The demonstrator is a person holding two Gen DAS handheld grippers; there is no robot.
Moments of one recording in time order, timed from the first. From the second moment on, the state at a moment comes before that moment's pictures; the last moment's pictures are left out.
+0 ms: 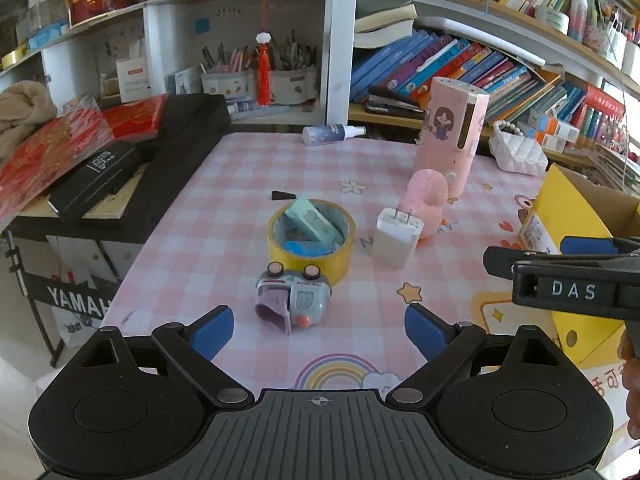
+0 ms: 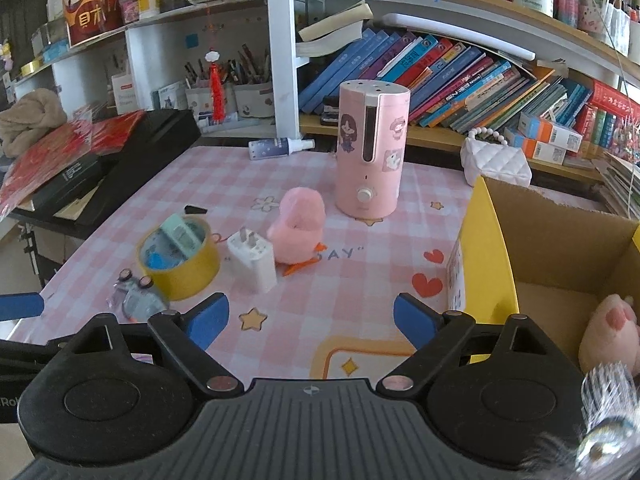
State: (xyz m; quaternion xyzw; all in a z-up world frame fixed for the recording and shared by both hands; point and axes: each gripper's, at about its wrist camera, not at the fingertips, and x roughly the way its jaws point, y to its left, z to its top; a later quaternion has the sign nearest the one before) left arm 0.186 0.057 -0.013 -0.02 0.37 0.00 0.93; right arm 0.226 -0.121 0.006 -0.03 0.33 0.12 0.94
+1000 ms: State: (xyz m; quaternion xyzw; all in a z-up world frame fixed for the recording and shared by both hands) left arm 0.265 0.066 -0.076 -0.01 0.41 0.04 0.91; right arm 0.285 -0.090 -0.025 -0.04 0.36 0.17 0.92
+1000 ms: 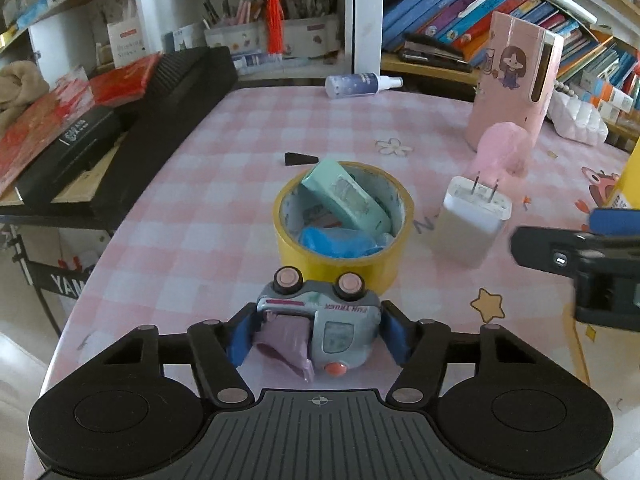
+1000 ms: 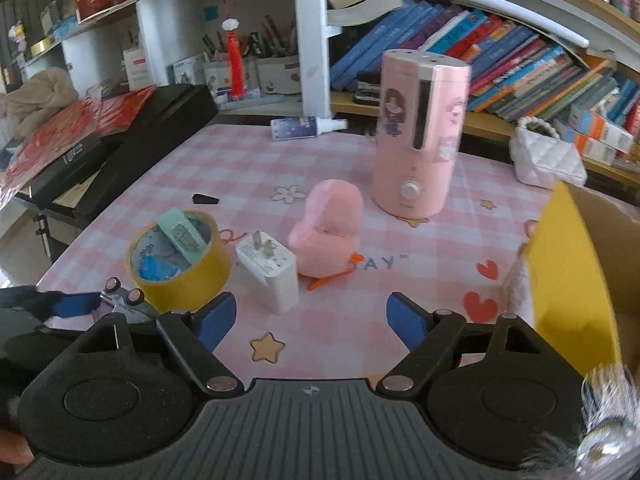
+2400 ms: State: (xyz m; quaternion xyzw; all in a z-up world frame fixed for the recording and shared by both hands) left arm 0.132 0.083 0.000 -0.06 0.34 -0.04 0.94; right arm 0.209 -0.099 0.000 -0.05 0.33 0.21 0.92
